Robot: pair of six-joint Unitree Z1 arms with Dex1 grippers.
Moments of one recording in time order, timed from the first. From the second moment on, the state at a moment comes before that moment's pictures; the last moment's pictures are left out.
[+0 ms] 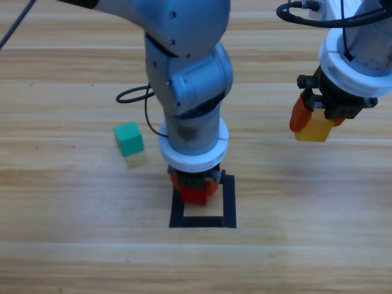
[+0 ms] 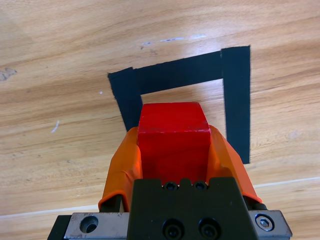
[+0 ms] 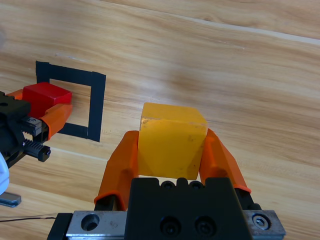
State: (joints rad) arm 0 -0.99 2.26 -1.76 0.87 0.12 -0.78; arm 1 0.75 1.95 -1.56 0.89 -0.03 0.57
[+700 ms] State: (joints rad) arm 0 -1.00 2.27 -1.80 0.89 0.12 -0.98; arm 1 0.75 1.96 -1.56 0.89 -0.03 0.56
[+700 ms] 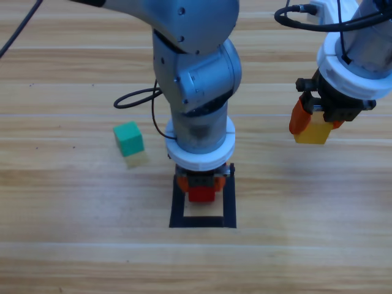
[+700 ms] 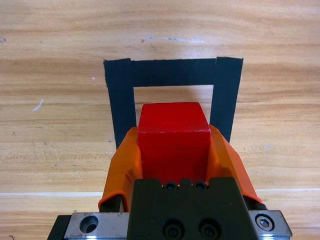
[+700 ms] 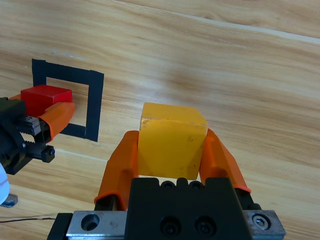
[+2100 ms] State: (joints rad) arm 0 -1.02 2.31 -1.81 0.89 0.12 -0.98; arm 1 0.75 1.96 -1.56 0.89 -0.02 0.56
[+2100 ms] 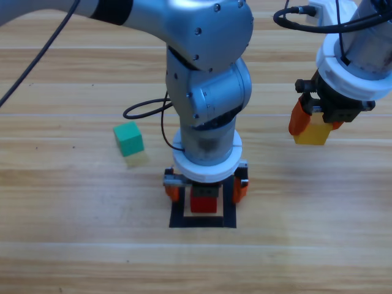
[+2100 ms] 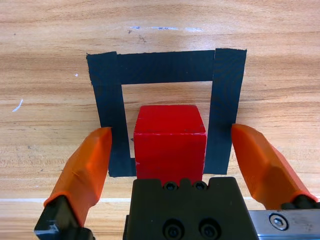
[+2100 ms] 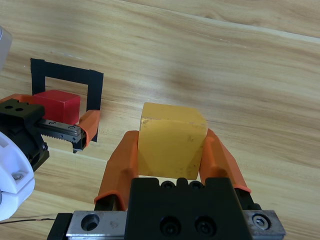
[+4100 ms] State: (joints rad) arm 0 -0.48 1.72 -1.28 0.83 0.03 -0.27; arm 1 1.07 2.38 -2.11 1.16 -0.16 0.87
